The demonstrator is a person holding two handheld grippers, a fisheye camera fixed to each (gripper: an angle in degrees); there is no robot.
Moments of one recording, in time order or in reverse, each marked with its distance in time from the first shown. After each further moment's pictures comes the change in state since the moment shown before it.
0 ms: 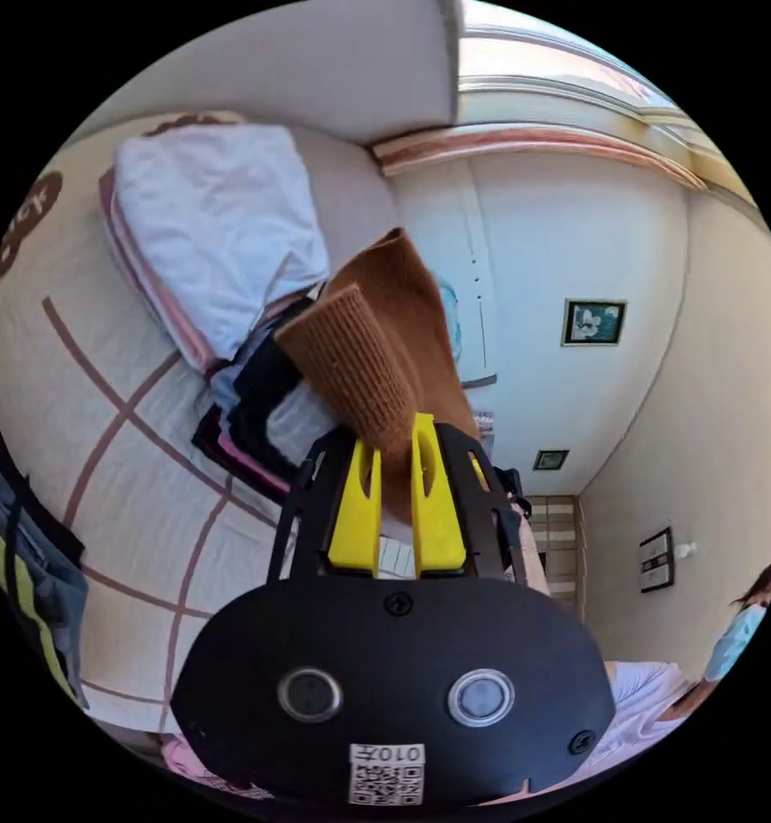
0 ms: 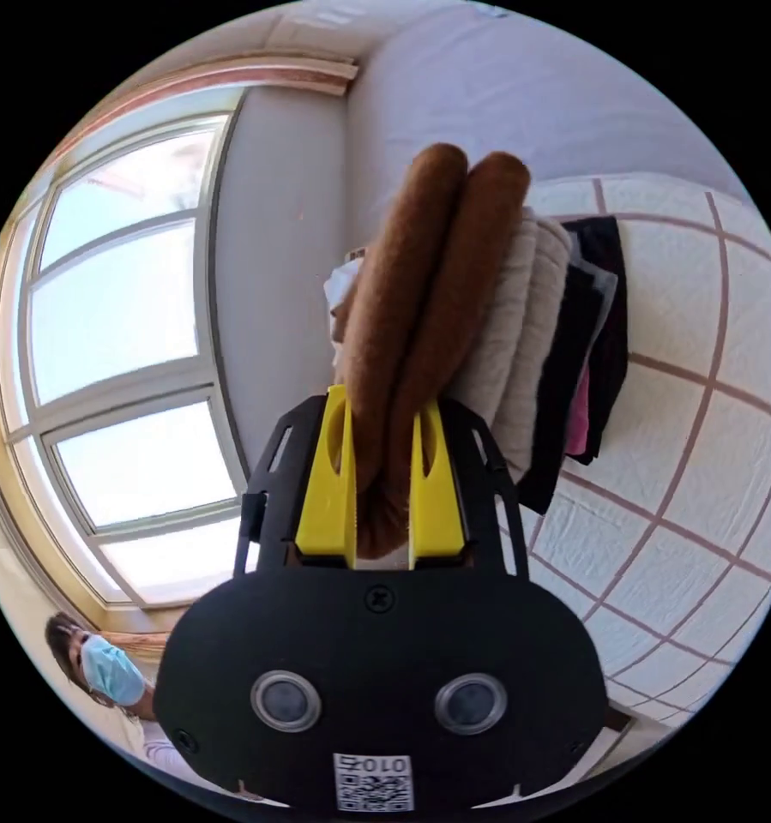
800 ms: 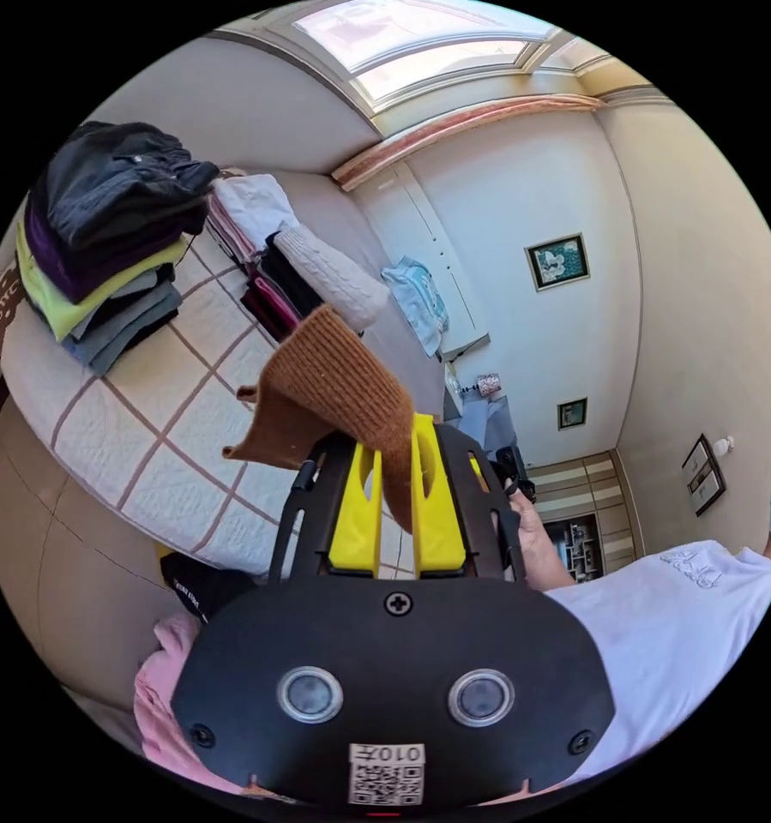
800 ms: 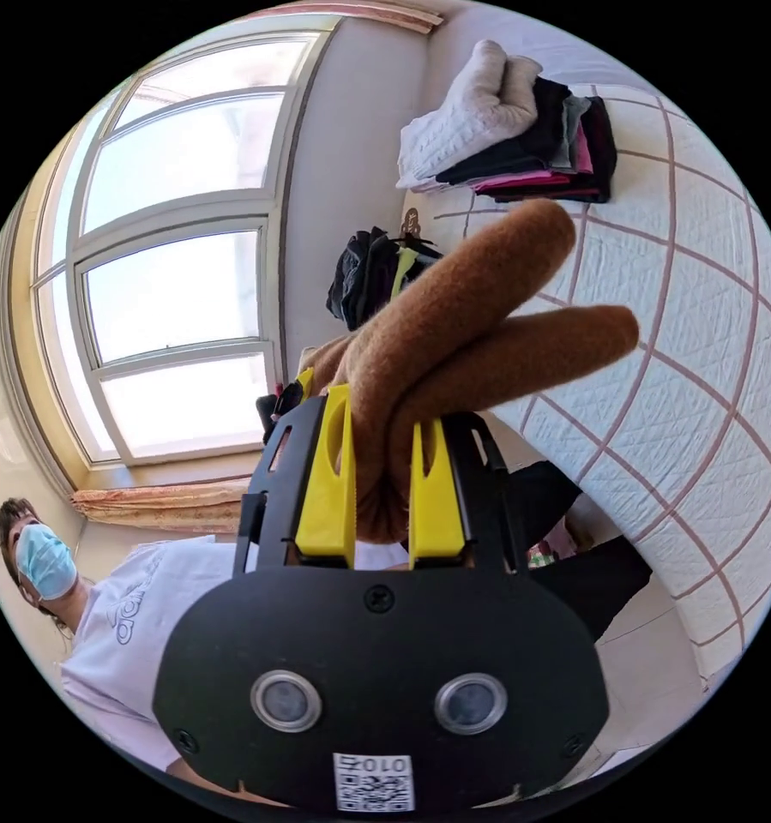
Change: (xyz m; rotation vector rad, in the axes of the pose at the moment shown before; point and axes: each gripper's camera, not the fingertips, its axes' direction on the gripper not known) left arm 0.173 0.435 -0.137 0.088 -0.144 0.208; right arm 0.053 0.307 -0.075 -0.248 -0.018 -0.202
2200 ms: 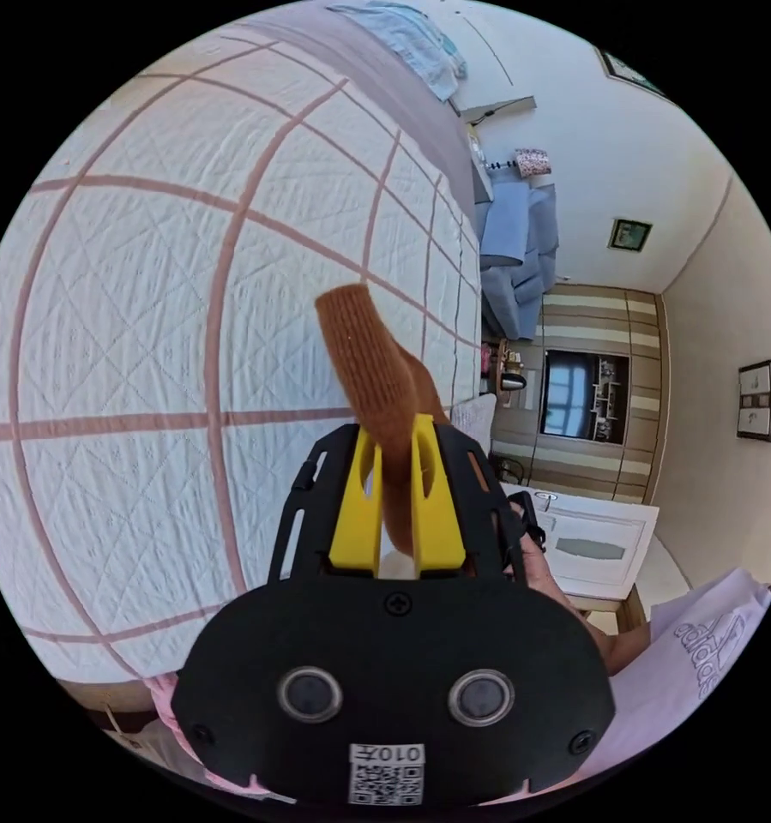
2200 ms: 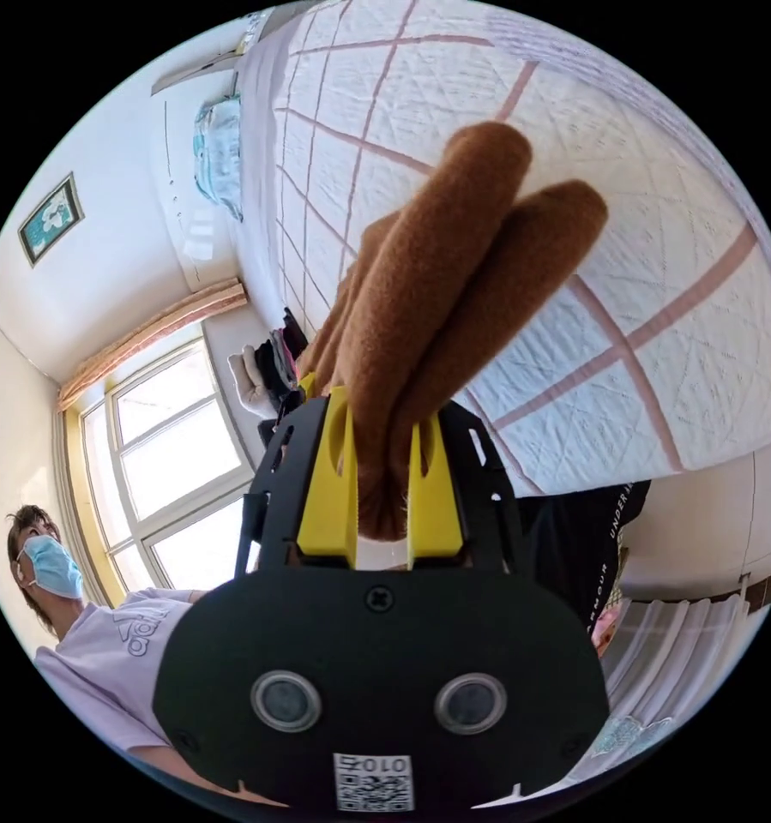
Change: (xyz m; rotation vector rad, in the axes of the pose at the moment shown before) left arm 0.303 0.032 0.584 -0.741 -0.005 0.105; right arm 0.601 0.013 -0.293 0.698 -0.217 0.608
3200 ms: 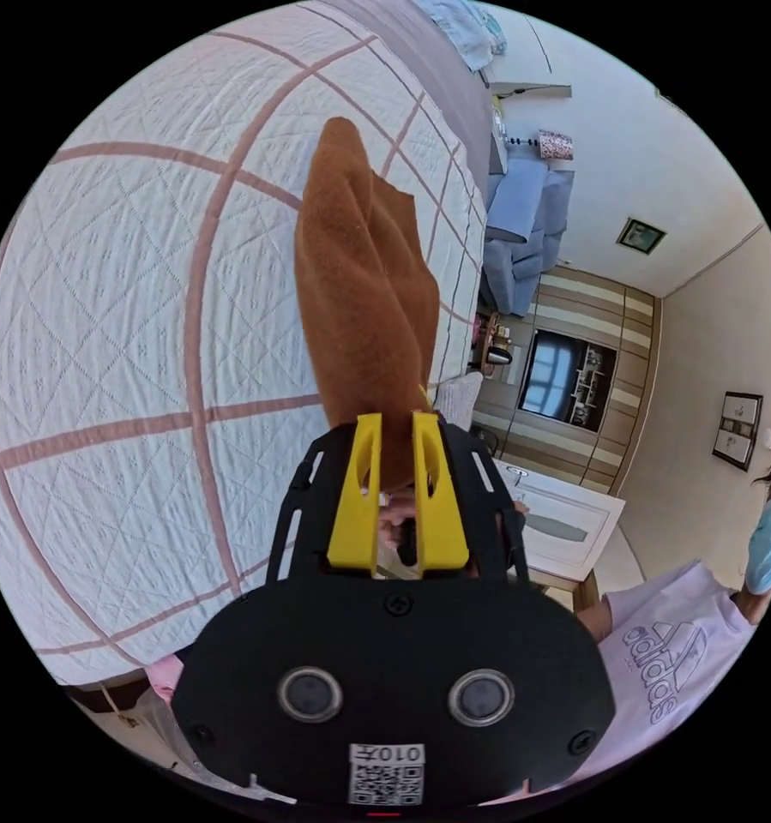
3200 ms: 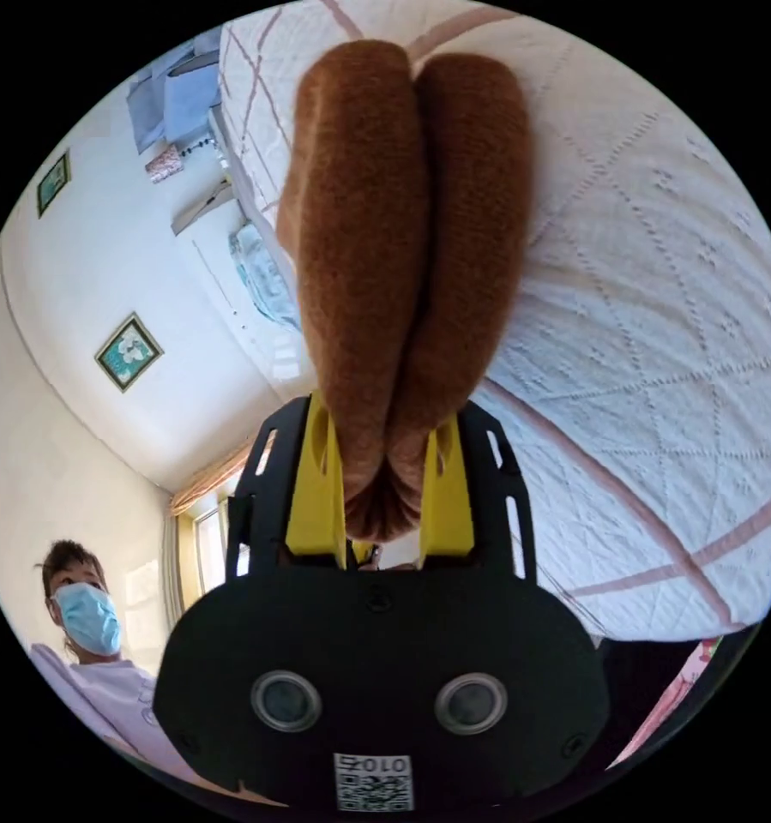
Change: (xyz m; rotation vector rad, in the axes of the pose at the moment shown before) left arm 0.131 -0.102 -0.044 -0.183 0.078 -0.076; right arm 0.023 -0.217 0.158 0.317 -0.418 0.236
